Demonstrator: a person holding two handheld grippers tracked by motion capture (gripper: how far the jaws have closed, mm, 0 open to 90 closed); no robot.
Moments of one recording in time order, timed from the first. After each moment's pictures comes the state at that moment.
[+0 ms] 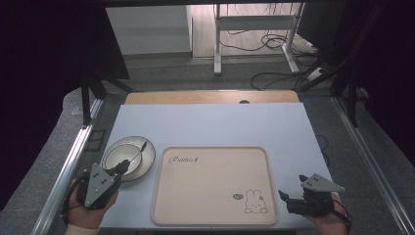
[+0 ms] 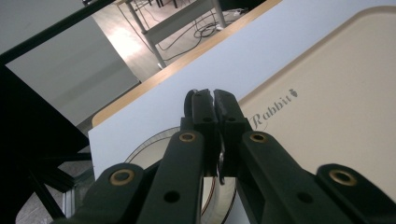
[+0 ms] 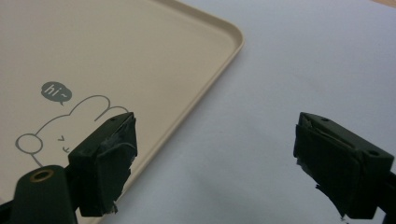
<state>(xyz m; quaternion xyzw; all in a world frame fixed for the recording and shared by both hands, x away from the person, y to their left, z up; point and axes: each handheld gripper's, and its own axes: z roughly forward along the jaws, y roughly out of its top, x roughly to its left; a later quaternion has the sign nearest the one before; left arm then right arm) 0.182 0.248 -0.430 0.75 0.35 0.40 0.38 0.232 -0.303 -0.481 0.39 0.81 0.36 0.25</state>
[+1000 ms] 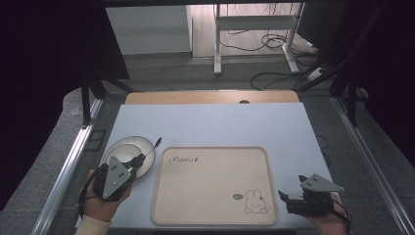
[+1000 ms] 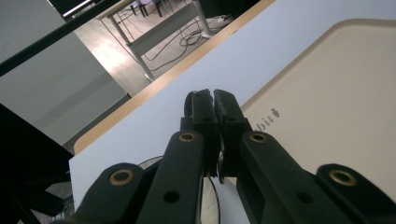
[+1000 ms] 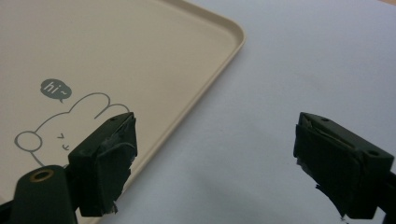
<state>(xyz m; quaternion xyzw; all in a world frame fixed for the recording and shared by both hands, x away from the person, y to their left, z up) 0.200 0.218 -0.420 0.77 0.31 0.39 0.39 0.232 -0.302 -0.482 0.39 0.81 0.36 0.25</state>
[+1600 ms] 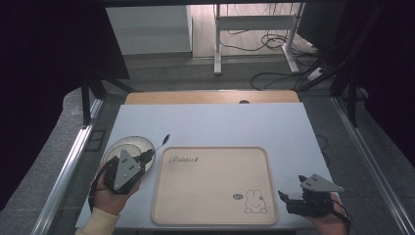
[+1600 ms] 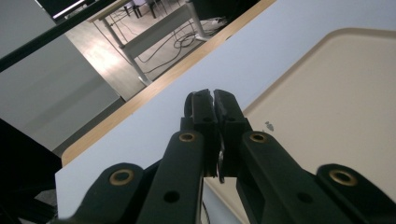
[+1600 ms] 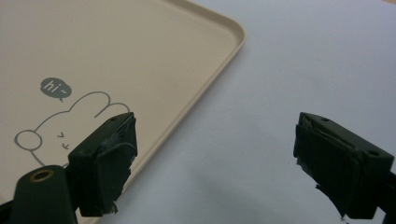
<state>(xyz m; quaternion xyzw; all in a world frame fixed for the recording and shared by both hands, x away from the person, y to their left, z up) 0.217 0.199 -0.417 0.78 0.31 0.38 0.40 0.232 -0.302 -0.482 0.39 0.81 0.36 0.25</state>
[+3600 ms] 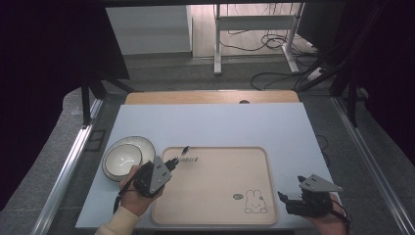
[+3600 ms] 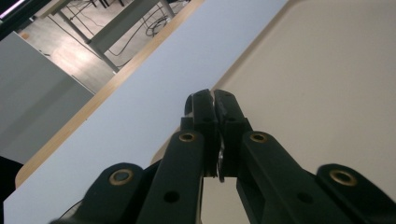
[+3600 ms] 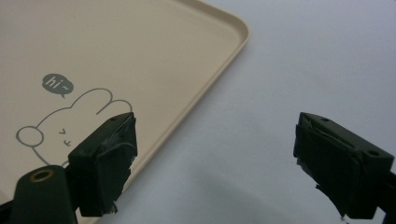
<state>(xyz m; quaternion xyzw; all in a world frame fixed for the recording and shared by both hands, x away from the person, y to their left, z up) 0.231 0.147 -0.452 0.83 0.25 0.36 0.35 0.233 -0.301 -0.484 0.39 0.82 0.35 0.24</state>
